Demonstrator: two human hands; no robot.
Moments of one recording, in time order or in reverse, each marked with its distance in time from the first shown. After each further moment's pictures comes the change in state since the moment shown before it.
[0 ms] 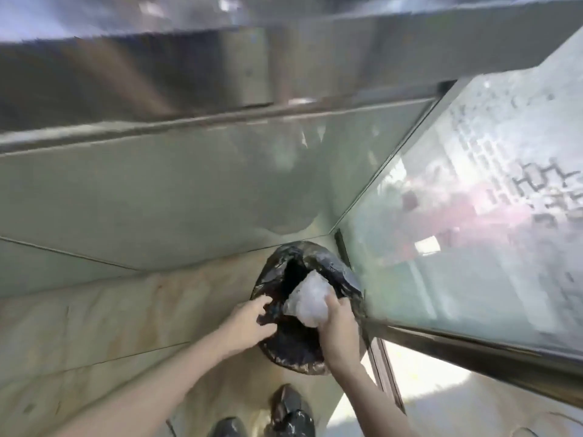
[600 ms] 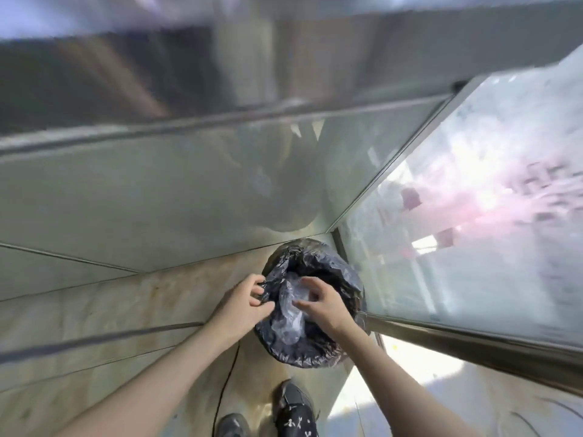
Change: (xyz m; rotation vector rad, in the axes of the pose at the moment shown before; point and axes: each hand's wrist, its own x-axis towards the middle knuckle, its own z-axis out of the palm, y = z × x) left_hand -0.020 0.019 -0.029 -0.188 0.203 0.048; right_hand 0.025 -0.035 -0.010 0.218 -0.367 0.004
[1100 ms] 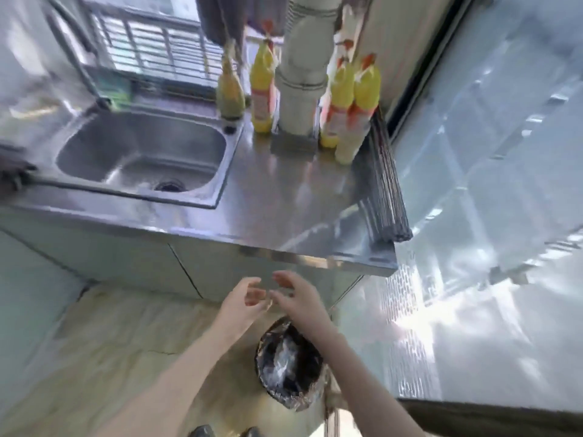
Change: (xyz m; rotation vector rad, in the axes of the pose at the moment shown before) left_hand -0.278 0.198 -0.119 -0.496 0.450 0.148; right_hand -0.272 -0.300 -0.127 -0.205 -0.084 -0.614
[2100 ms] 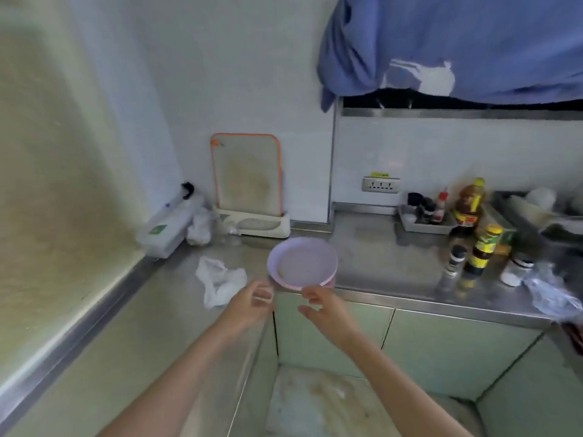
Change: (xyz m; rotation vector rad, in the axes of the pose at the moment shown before) left_hand -0.586 -0.175 -0.387 -0.307 1.530 -0.338; right_hand -0.304 -0.401 0.494 -0.210 -1.324 -0.943
